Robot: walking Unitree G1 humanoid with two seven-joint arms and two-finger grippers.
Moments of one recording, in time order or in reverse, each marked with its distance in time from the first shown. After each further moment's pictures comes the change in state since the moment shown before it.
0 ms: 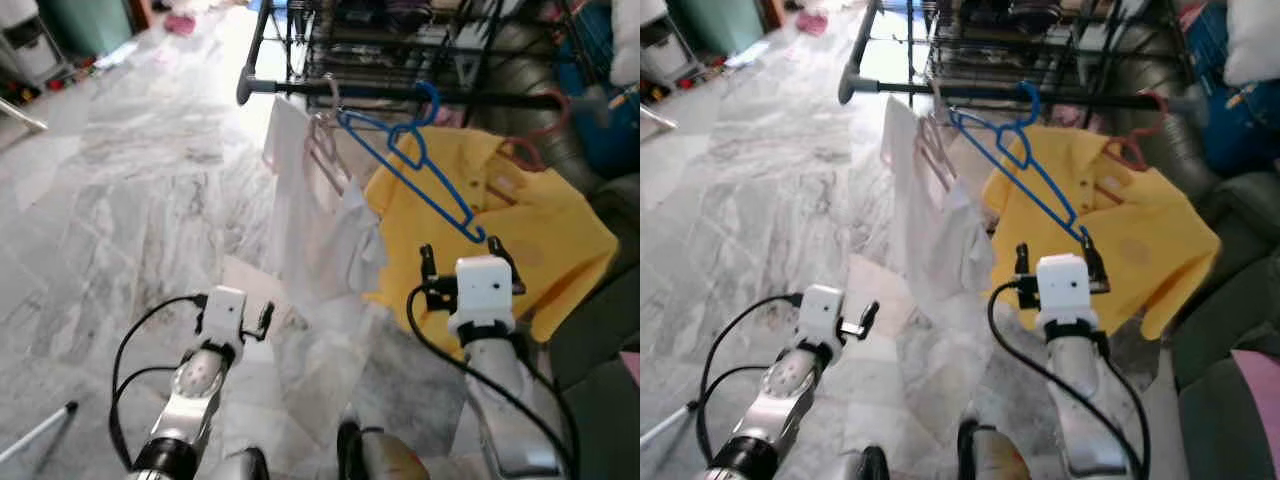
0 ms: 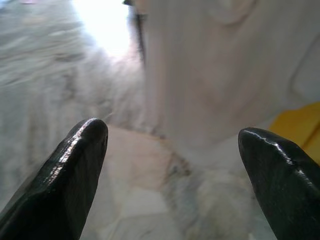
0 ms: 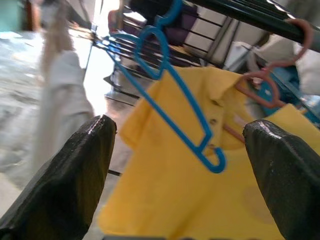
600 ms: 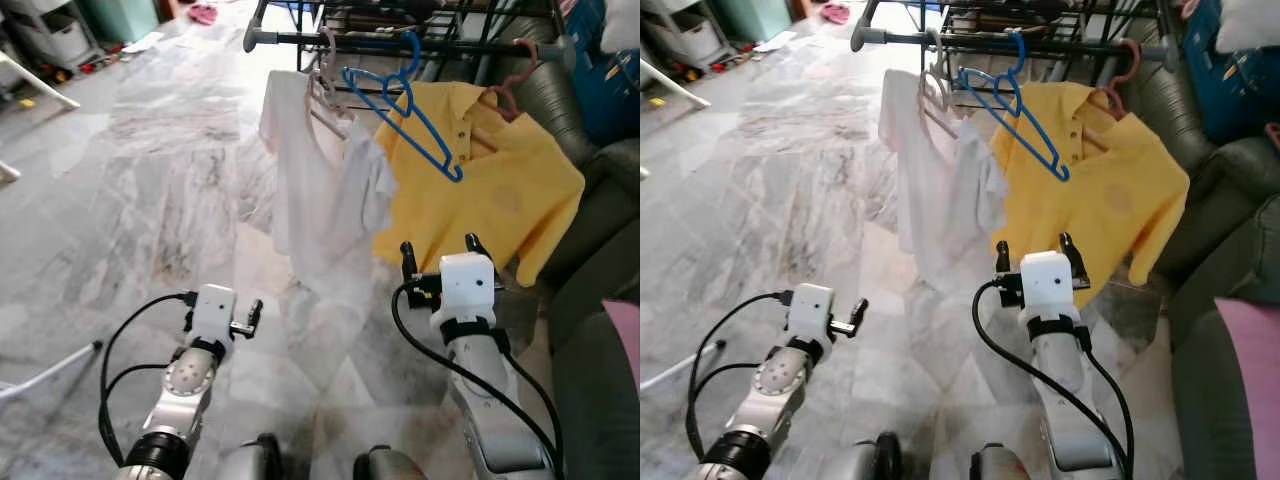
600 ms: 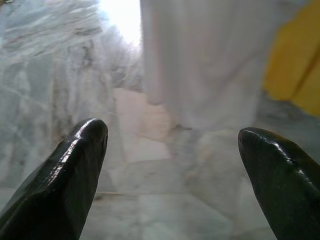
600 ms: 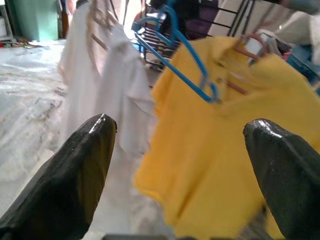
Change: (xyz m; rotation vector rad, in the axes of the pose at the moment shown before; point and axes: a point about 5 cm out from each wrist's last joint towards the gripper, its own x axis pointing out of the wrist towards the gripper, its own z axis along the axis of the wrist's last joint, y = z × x) left arm -0.001 0.002 -0.006 0.011 0.028 0.009; right arm 0.001 0.007 0.000 0.039 0.002 0.038
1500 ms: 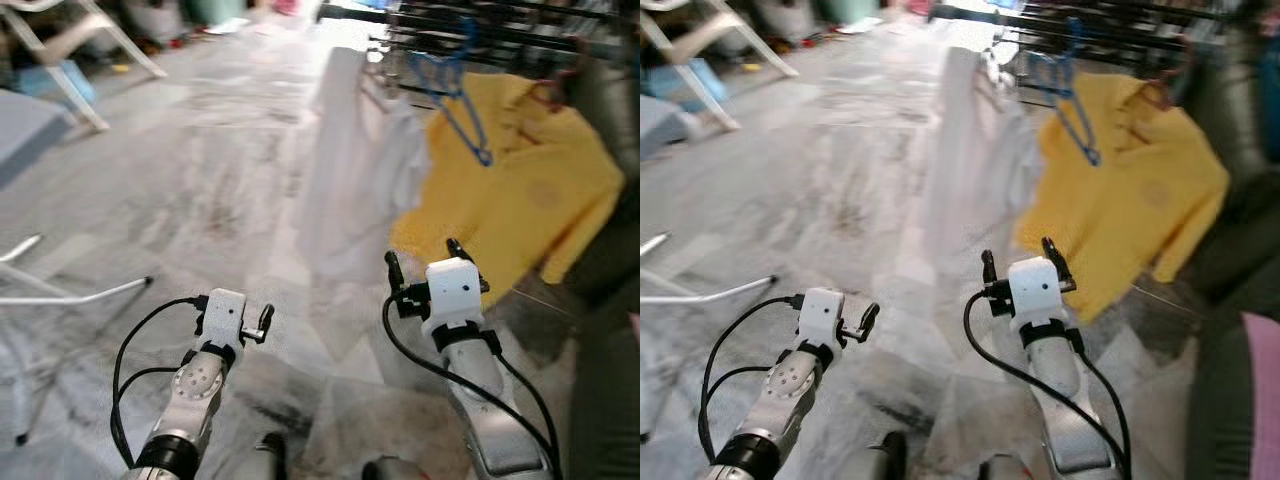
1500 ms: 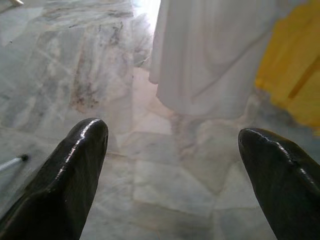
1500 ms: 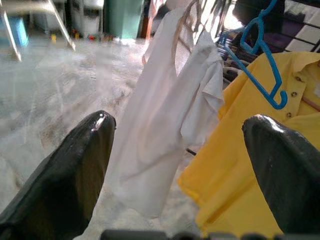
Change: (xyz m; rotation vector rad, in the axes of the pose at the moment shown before) left arm 0.003 -0.021 0.004 -0.027 -0.021 -0.071; right arm -0.007 0.003 -0.010 -0.021 0.026 0.094
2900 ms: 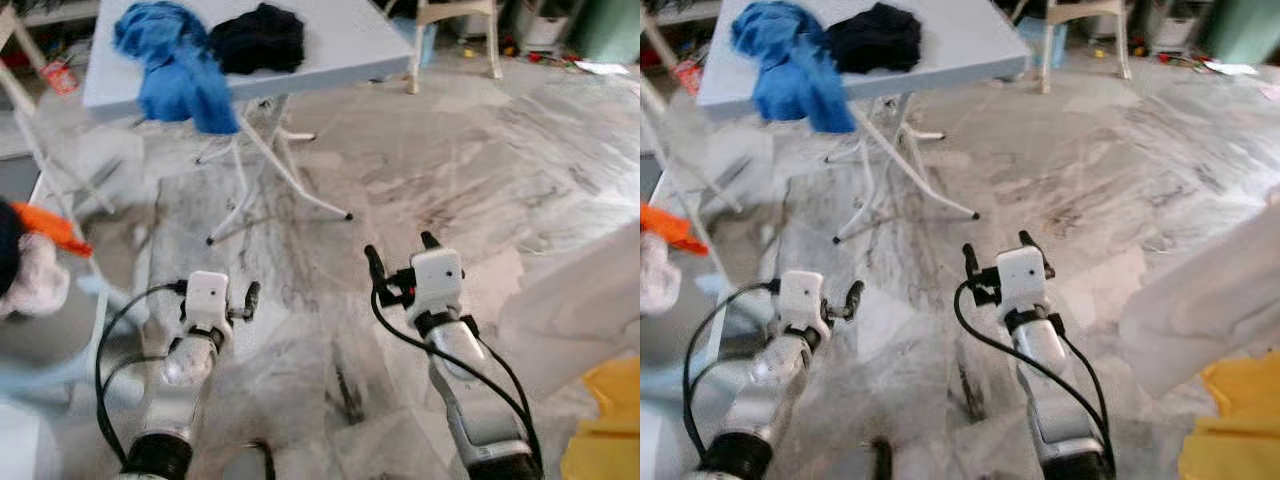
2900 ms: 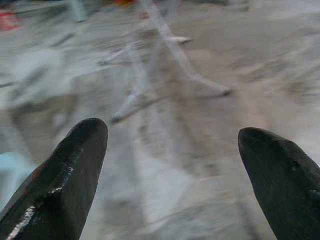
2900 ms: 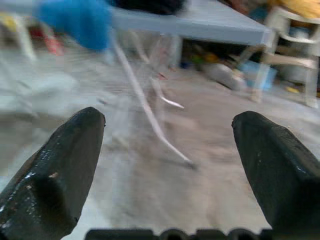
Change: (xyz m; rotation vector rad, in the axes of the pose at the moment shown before) left arm -0.012 0.046 0.022 -0.035 -0.043 0.204; right arm 0.025 0.047 0.017 0.177 -0.072 0.186
